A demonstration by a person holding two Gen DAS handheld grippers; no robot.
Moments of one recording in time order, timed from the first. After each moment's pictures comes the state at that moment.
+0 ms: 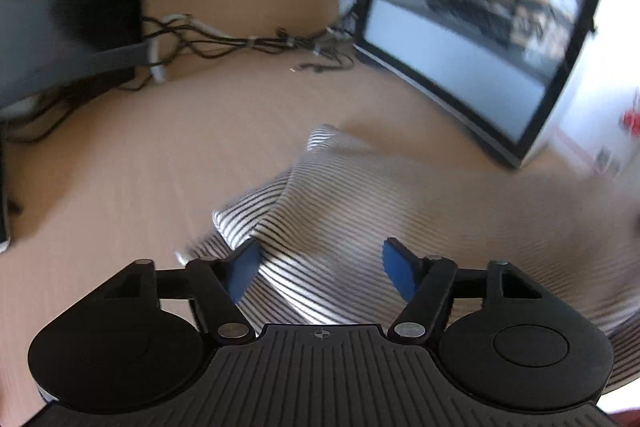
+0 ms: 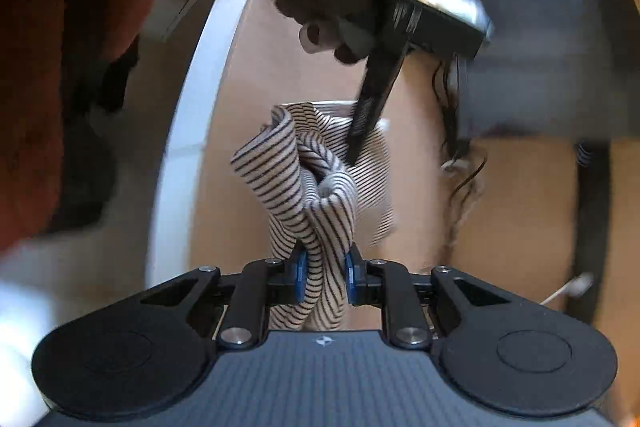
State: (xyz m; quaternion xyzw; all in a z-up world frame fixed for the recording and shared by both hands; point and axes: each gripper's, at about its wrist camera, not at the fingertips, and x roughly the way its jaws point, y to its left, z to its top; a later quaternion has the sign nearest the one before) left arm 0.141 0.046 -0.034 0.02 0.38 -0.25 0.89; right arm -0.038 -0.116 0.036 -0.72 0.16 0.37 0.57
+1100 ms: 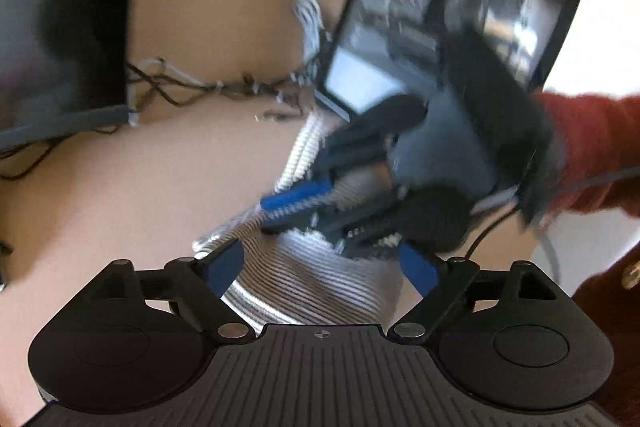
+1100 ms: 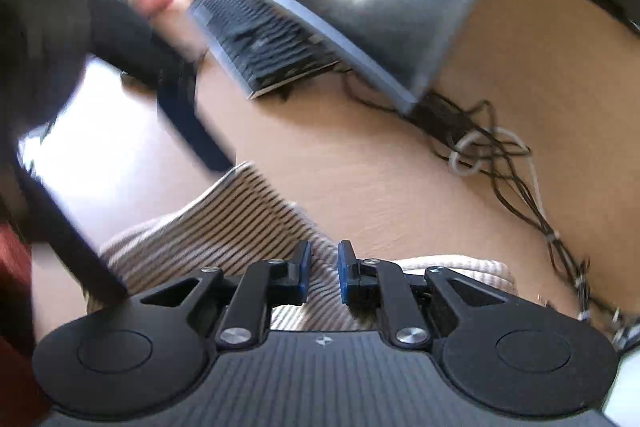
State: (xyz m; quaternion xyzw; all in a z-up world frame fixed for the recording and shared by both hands) left arm 0.150 0.069 0.011 -0.02 0.36 -0.30 0.88; right arm 0.209 -0.099 -0.010 -0.27 0.27 0.47 0.80
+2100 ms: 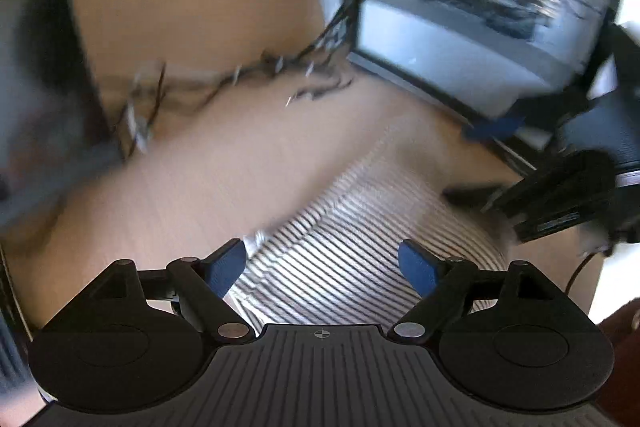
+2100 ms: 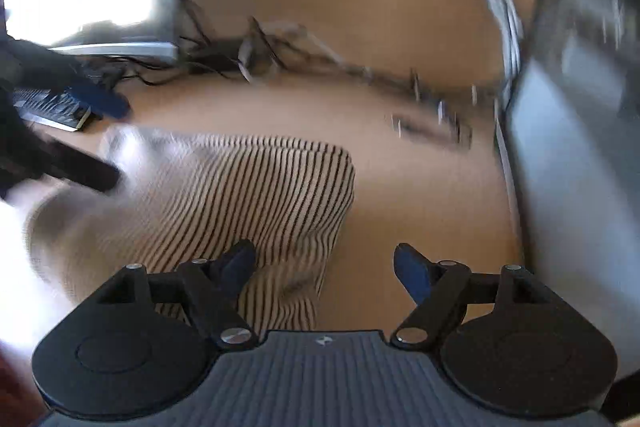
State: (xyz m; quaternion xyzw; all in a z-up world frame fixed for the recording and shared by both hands) left arm 0.206 0.042 0.014 0.11 0.37 -0.27 0.88; right arm 0.204 -0.197 -0.056 -0.08 0.36 0.21 0.90
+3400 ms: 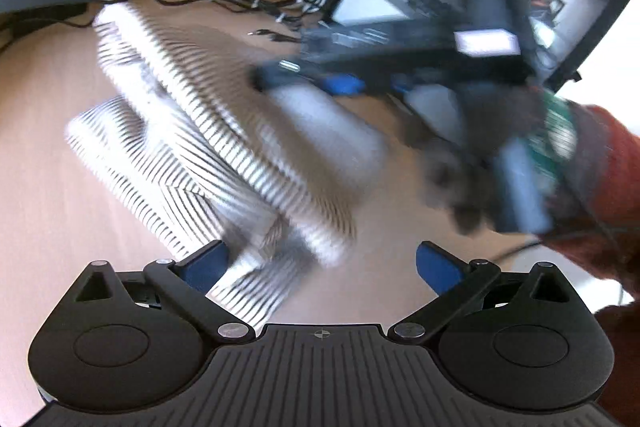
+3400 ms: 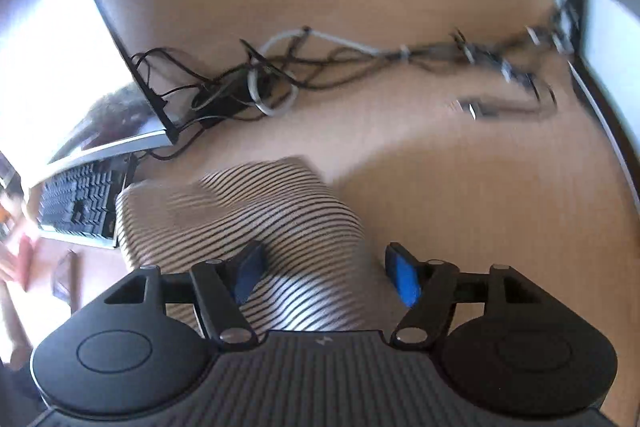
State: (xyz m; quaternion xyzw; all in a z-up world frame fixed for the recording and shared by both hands) left arm 0.159 0.056 -0.026 -0.11 0.44 -0.29 0.84; right arm 0.291 -0.150 -0.054 0.05 0.43 0.24 0.87
